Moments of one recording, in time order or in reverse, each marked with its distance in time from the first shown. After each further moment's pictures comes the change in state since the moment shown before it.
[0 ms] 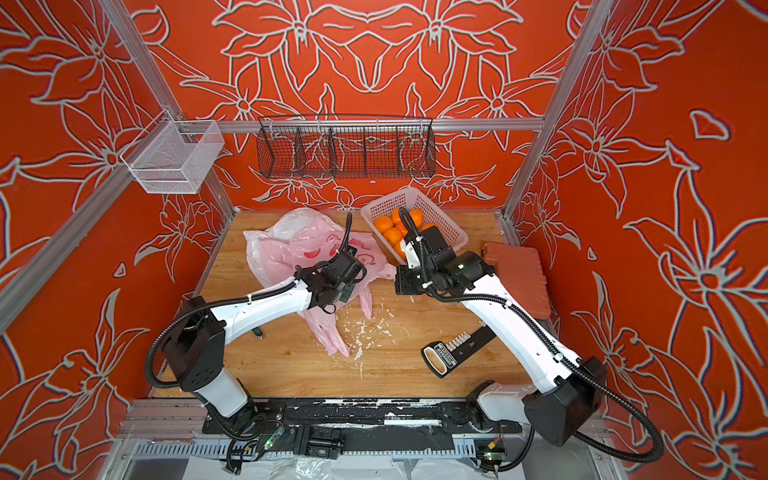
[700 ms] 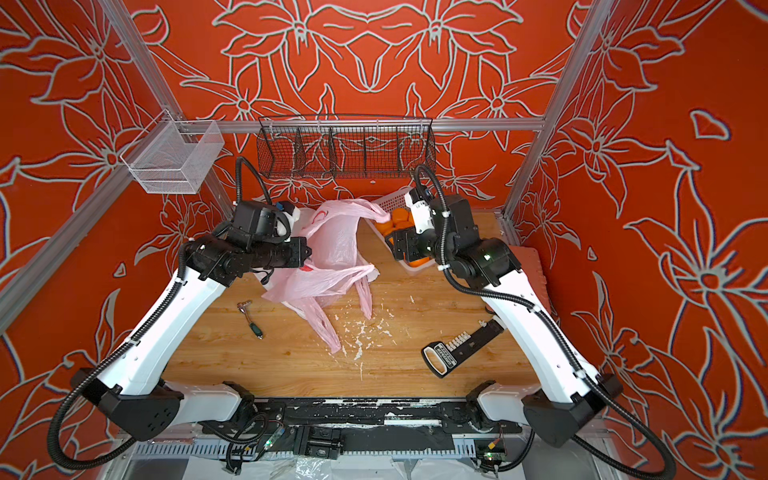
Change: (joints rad) left arm 0.339 -0.320 0.355 -0.409 0.707 -0.185; right arm -0.047 -0.078 0.163 0.190 0.106 -0.267
